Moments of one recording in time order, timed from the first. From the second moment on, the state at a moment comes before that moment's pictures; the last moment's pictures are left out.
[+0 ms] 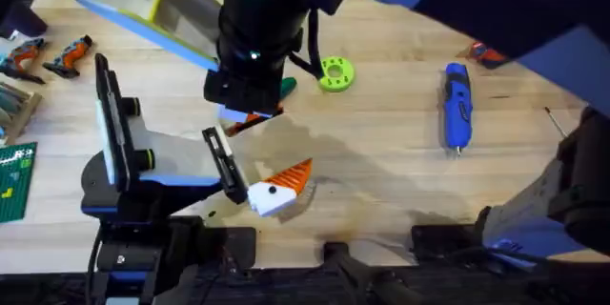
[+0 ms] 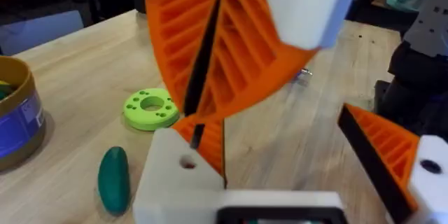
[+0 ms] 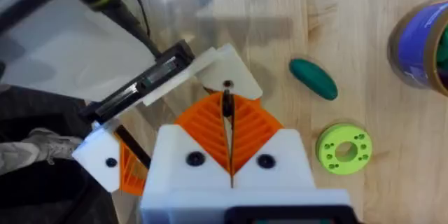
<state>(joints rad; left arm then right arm) 0.00 0.01 0.01 -0.12 1.10 0.01 1.04 1.91 2.10 -1.38 -0.10 -0.38</state>
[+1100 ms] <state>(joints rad) 0.00 0.01 0.01 -0.12 1.10 0.01 1.04 1.94 2.10 -1.38 -0.10 -0.38</state>
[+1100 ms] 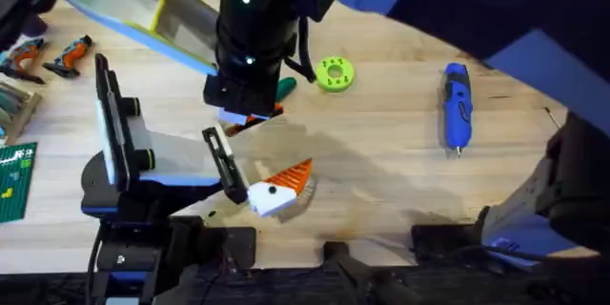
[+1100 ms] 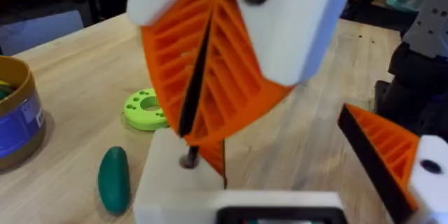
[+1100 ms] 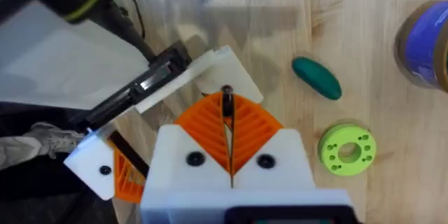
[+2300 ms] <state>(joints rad) 0.00 0.01 0.01 -0.12 1.10 -0.01 1.04 1.99 2.10 -1.37 -0.10 -0.38</state>
